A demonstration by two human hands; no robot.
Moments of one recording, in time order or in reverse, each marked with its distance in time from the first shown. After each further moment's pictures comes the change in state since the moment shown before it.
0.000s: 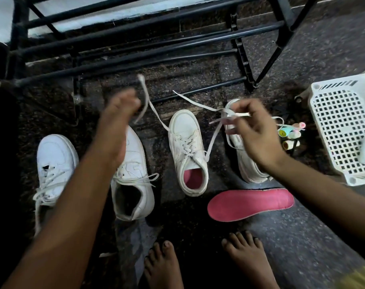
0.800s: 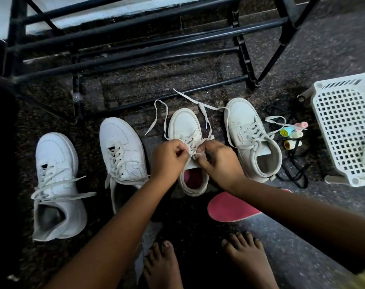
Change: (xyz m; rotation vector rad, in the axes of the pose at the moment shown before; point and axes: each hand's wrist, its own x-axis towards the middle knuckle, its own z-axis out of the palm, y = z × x) left_hand -0.018 -0.099 0.056 0.687 -0.133 0.192; right_hand 0.142 -0.044 -0.187 0.555 0.583 -0.161
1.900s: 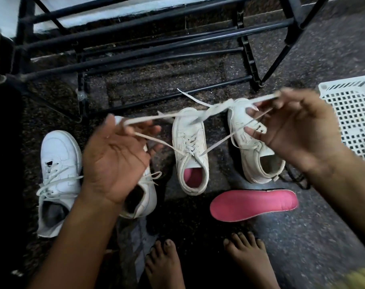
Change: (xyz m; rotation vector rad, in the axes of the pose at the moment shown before) left_hand -0.034 0.025 -0.114 -1.482 -0.220 -0.197; right_hand -0.162 0.083 0.031 -0.266 -0.351 0.257
